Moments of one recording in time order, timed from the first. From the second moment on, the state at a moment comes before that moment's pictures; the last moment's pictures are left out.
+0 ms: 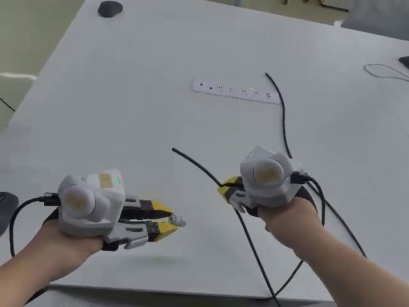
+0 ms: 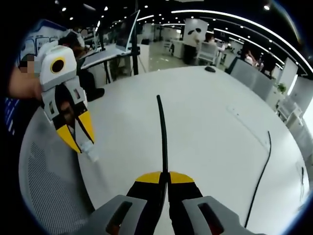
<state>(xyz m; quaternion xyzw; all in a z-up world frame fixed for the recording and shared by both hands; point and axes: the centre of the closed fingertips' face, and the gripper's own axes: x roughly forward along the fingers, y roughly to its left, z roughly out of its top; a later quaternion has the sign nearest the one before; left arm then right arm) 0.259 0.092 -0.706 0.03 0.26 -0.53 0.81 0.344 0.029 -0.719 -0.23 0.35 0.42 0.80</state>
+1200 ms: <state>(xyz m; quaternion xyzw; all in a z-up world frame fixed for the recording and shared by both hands) 0.258 0.104 -0.750 0.03 0.28 -0.52 0.81 0.357 0.122 -0.764 -0.30 0.34 0.51 0.73</state>
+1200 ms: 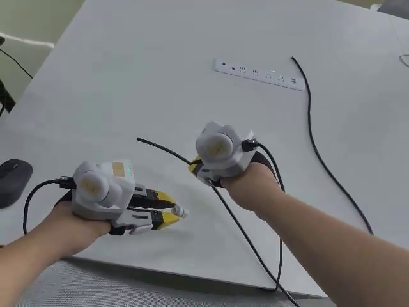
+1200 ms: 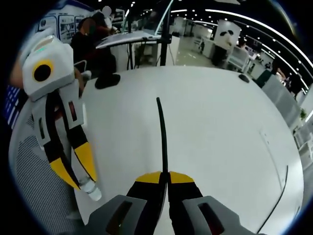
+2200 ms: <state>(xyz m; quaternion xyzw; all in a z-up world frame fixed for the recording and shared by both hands) 0.259 0.121 -0.803 0.02 0.32 -0.51 0.80 0.338 0.155 -0.808 -0.28 0.36 0.56 0.69</state>
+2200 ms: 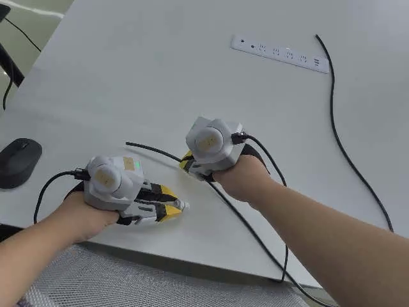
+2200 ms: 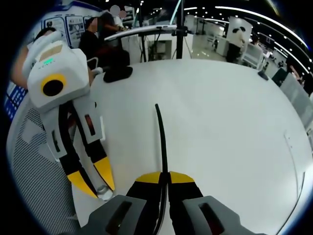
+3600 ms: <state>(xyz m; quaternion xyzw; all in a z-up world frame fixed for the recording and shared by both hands) 0.253 0.126 -0.814 0.04 0.36 -0.50 0.79 0.332 0.151 -0.823 -0.29 0.38 0.54 0.69</state>
